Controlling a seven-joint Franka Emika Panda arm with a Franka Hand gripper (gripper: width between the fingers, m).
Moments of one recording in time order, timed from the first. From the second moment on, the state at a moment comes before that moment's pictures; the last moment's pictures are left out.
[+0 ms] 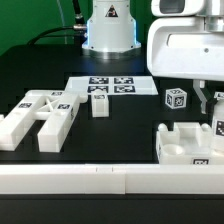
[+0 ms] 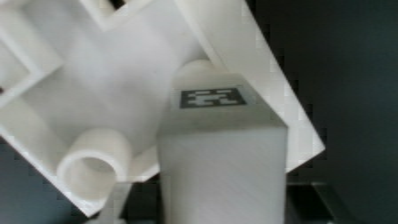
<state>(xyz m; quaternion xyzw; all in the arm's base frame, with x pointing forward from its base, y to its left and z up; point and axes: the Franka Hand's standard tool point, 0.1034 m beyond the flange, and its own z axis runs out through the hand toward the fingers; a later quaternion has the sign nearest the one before) 0.672 0.106 0.085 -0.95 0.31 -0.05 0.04</state>
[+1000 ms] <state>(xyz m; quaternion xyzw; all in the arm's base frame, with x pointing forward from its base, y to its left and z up) 0.672 0.101 0.083 -0.82 0.57 -0.02 0.07</state>
